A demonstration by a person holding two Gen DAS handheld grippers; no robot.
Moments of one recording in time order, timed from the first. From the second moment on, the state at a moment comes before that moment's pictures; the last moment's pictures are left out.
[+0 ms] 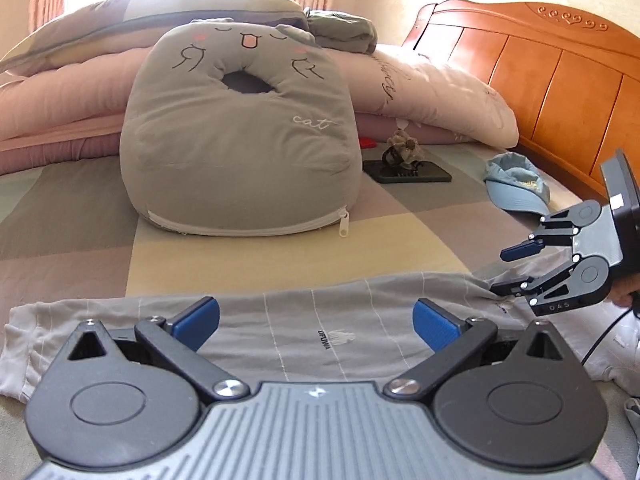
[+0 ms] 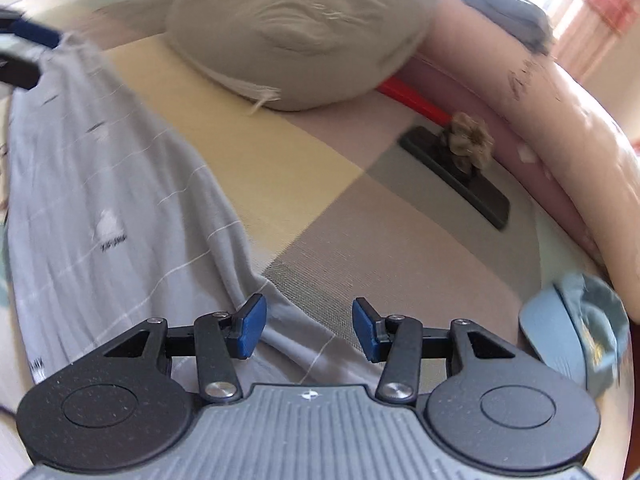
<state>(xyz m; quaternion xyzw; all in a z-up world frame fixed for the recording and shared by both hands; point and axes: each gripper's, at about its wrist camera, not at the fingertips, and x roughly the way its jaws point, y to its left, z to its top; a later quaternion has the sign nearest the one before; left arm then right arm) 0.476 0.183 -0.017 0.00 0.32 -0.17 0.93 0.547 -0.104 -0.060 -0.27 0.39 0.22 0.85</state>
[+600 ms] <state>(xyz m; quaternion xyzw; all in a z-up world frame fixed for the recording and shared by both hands) 0.485 0.178 -0.030 -0.01 0.33 -0.19 0.92 0.522 -0.099 -0.038 -0.15 0.40 0.17 0.89</state>
